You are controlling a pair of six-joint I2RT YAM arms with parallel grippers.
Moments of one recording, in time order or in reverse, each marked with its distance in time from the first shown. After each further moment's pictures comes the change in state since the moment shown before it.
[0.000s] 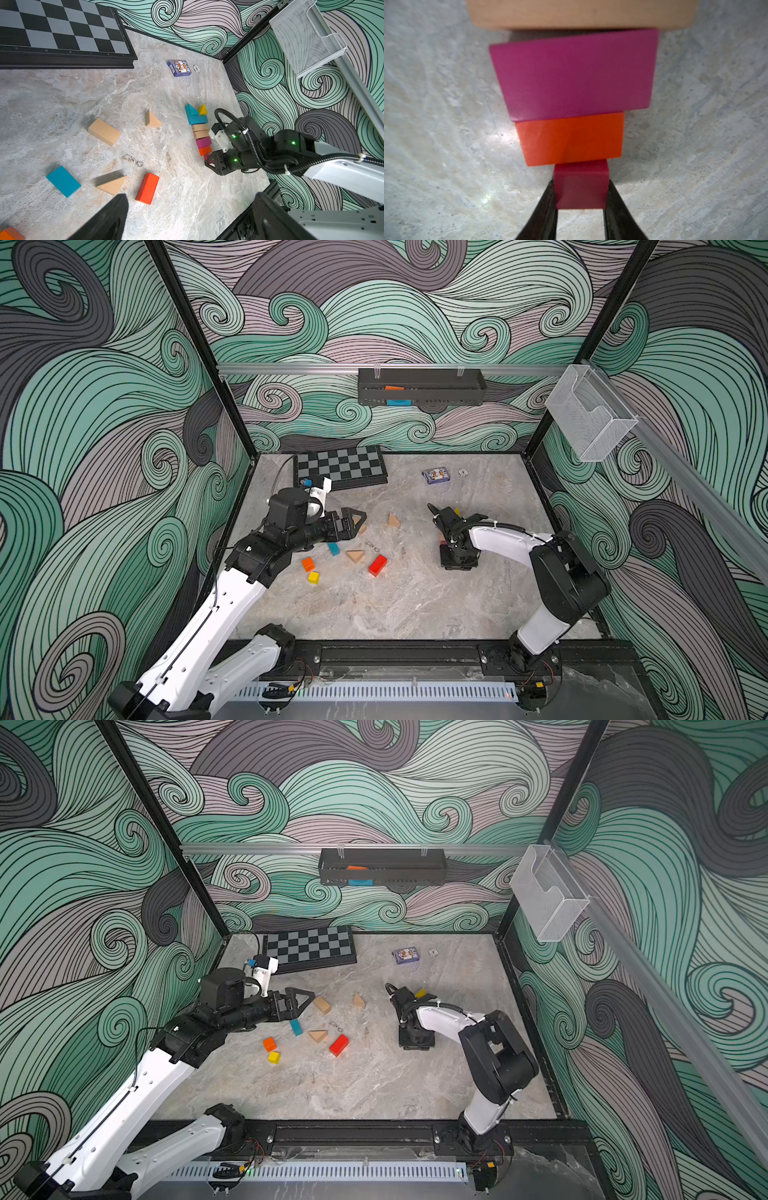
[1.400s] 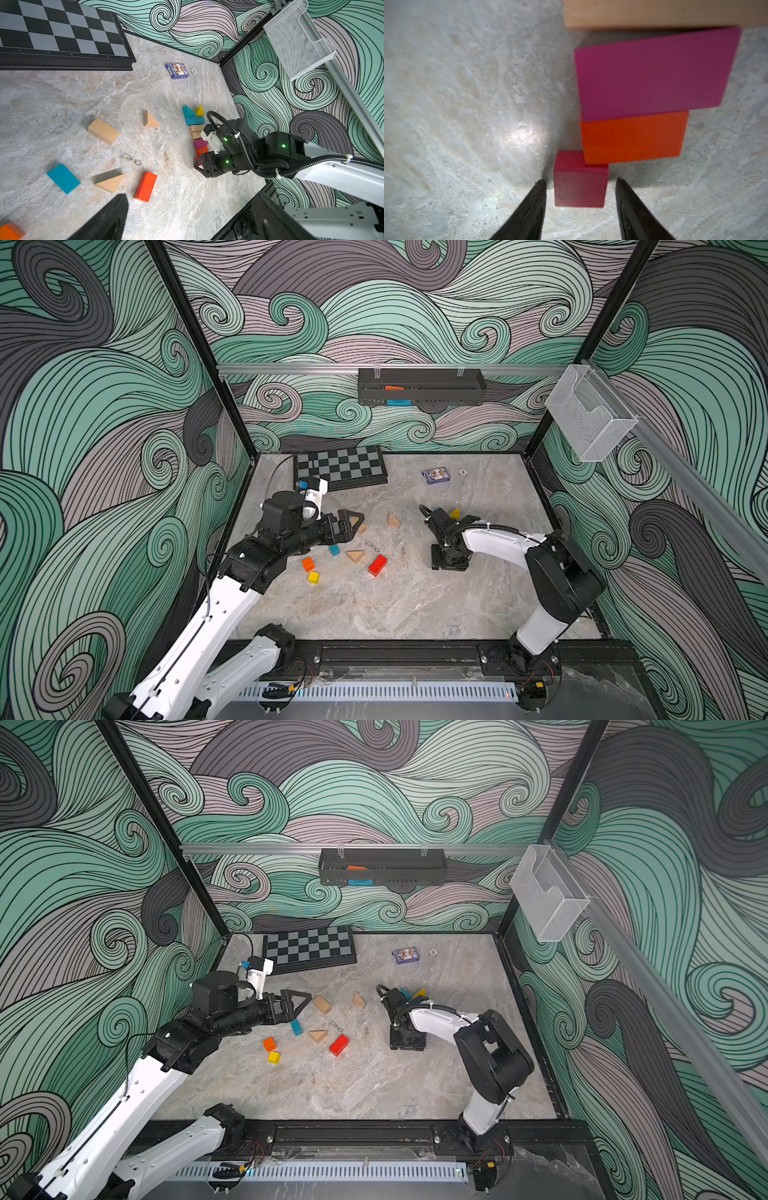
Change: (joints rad) left arm 0.000 -0.044 0.000 -0.020 0.000 -0.010; right arm 0.073 0.016 0.021 0.040 -0.034 0.082
